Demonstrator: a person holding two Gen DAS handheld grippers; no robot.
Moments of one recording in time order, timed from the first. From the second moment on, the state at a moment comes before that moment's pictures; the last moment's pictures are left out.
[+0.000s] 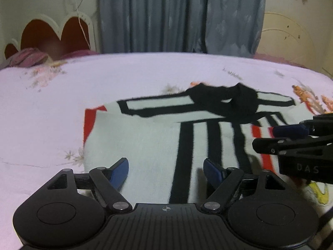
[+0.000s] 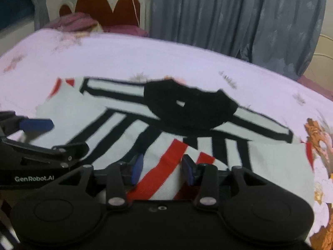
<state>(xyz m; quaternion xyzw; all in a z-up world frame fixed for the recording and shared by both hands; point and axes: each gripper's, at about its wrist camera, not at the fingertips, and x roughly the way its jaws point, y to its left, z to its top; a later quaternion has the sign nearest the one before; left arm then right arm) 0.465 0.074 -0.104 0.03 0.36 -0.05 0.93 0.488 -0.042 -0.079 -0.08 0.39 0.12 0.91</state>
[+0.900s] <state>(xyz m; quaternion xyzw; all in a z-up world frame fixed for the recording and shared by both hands) 0.404 0.092 -0.118 0.03 0.38 -0.07 0.92 0.450 -0.127 -0.098 -0.03 0.43 0.01 0.90</state>
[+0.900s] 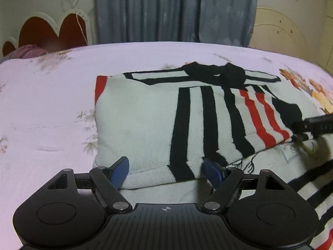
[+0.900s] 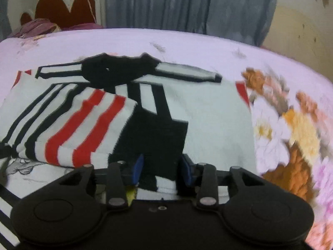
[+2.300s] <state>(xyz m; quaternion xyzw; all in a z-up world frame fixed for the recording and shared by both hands) 0.349 0.100 -0.104 0.04 0.40 -0.06 0.92 0.394 -0.168 -0.068 0.05 0.38 0.04 0.92</state>
